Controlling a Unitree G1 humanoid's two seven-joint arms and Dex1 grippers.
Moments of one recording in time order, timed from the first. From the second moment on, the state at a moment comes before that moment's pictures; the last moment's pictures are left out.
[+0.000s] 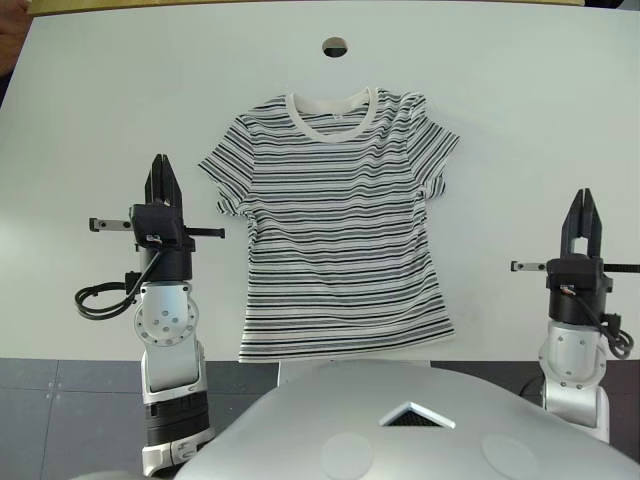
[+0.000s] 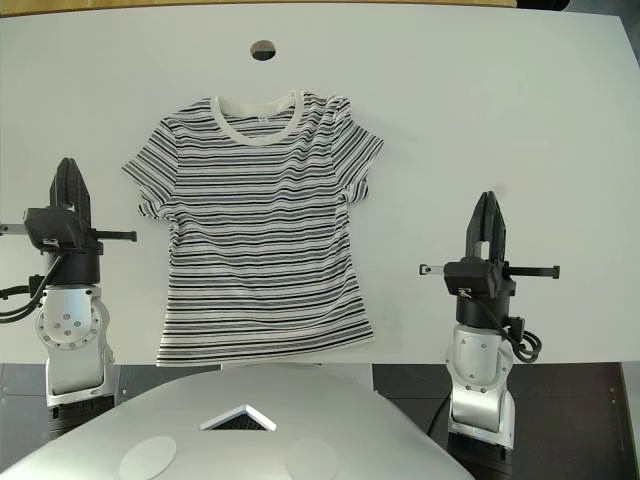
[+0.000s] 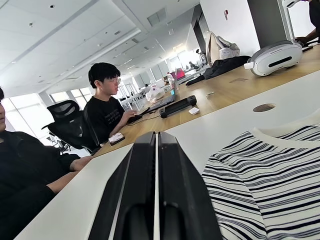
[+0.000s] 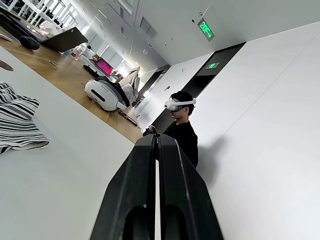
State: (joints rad) left arm 0.43 0.22 0.20 -0.28 0.14 -0.31 -0.06; right arm 0.59 -0.20 -0.21 -0.30 -0.45 -0.58 -0.11
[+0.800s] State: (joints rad) left arm 0.43 0.23 0.20 -0.29 0.12 -0.29 -0.06; right arm 0.59 -0.20 -0.20 -0.31 -0.47 -0.57 -0.11
